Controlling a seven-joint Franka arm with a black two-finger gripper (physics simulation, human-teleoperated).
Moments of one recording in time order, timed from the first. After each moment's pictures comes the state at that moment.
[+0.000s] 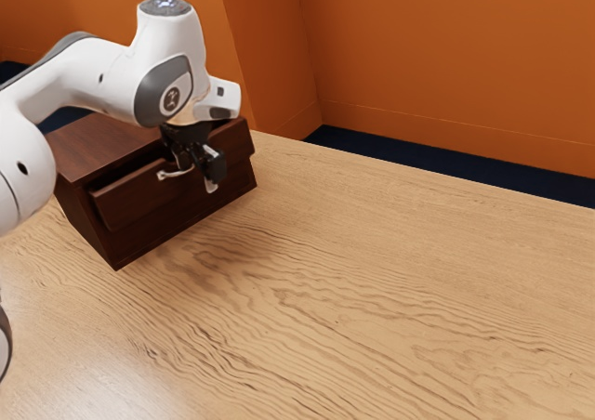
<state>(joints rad) 0.22 0.39 0.06 -1.25 0.26 1.79 0.34</state>
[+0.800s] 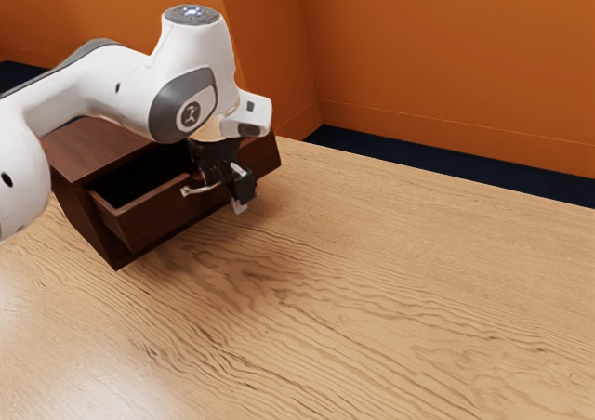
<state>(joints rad) 0.14 0.26 0.03 -1.43 0.25 1.81 0.30</state>
